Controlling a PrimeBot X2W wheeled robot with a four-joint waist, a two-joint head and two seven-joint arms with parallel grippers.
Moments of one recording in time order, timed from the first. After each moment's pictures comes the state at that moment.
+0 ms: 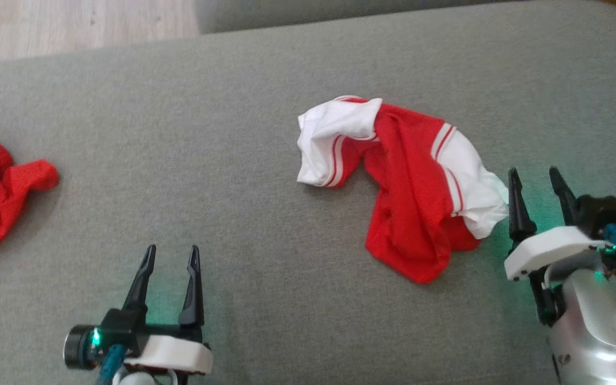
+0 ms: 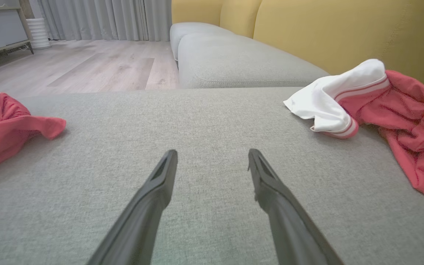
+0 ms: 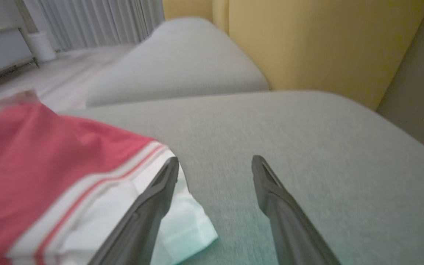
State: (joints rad) left arm -0.03 0.05 -0.14 0.29 -0.12 -0.03 -0.25; right arm -0.38 -0.12 -0.03 0.70 0.11 0.13 -0.26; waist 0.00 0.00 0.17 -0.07
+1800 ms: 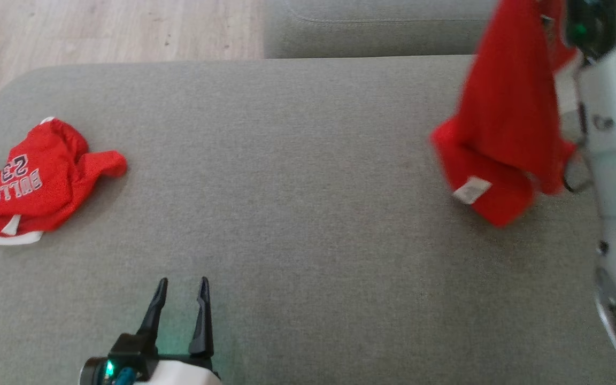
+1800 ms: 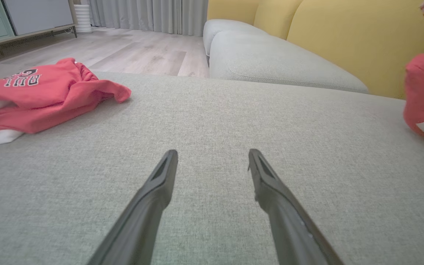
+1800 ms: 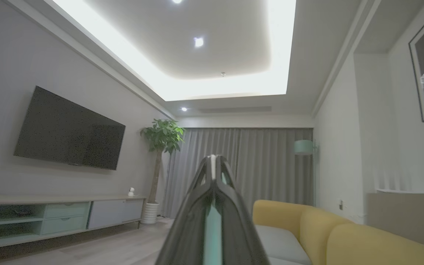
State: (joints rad) left arm 0.02 0.05 -0.19 0.35 -0.20 -0.01 -0.25; right arm -1.11 -0.15 0.20 0.57 0.21 0.13 -0.26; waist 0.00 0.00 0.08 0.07
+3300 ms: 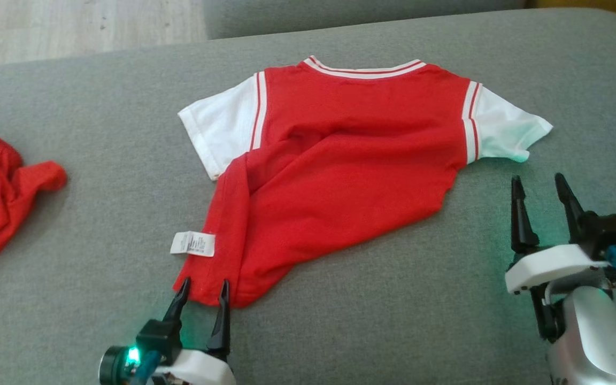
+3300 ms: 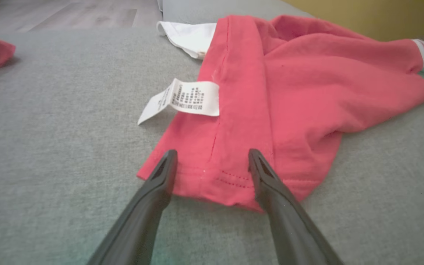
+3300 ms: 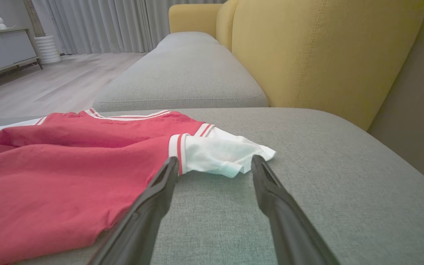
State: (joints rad) left arm -0.07 0.05 -0.27 0.50 -0.20 -0.01 -0.25; right arm -0.27 -0.07 -0.11 0.53 0.00 0.13 -0.26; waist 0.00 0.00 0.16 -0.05
